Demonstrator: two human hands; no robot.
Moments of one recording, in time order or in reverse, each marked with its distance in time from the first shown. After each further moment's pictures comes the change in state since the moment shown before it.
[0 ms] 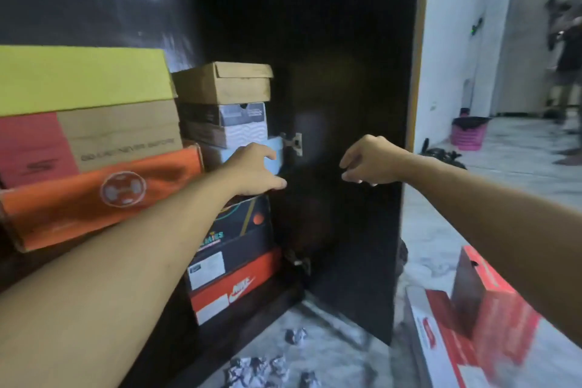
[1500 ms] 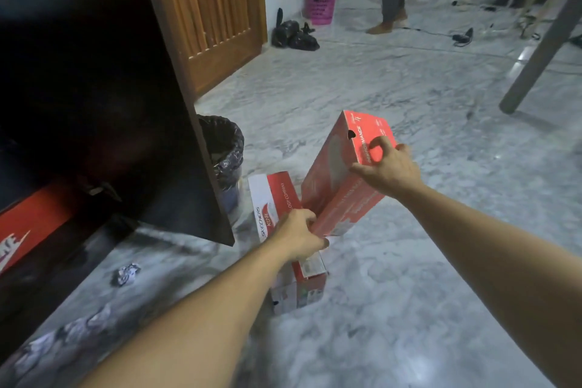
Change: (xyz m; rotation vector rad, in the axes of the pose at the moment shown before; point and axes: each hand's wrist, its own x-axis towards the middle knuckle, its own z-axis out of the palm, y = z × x) left_hand -0.073 0.176 0.462 -0.415 -0.845 0.093; right_hand -0.184 0.383 0.133 0.017 0.215 0.983
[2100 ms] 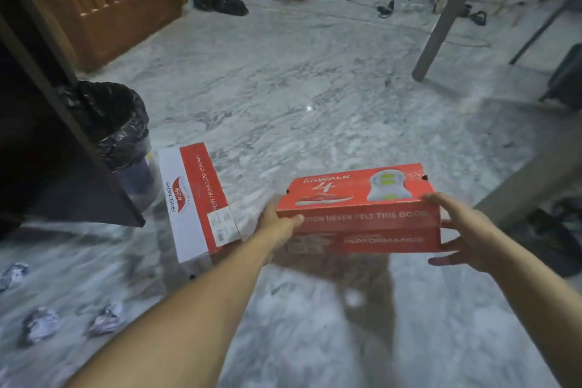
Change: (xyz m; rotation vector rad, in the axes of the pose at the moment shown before) left_hand 0.007 0.035 0.133 -0.450 -0.010 -0.172; right_hand -0.125 0.231 -0.110 0.622 -0.125 0.643
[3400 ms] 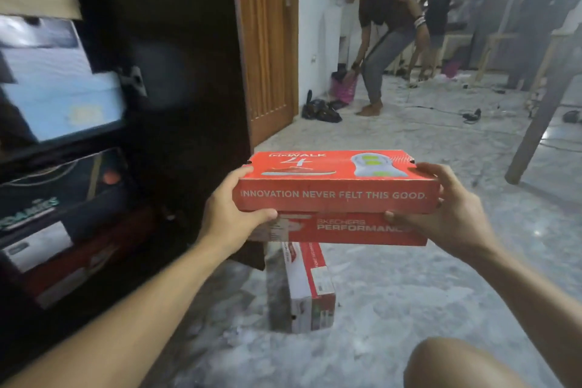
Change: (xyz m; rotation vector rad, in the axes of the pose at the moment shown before) left_hand -0.222 0.078 -0.231 0.185 0.643 0.721; right_hand -0.177 -0.130 0.085 -0.218 0.048 -1.124
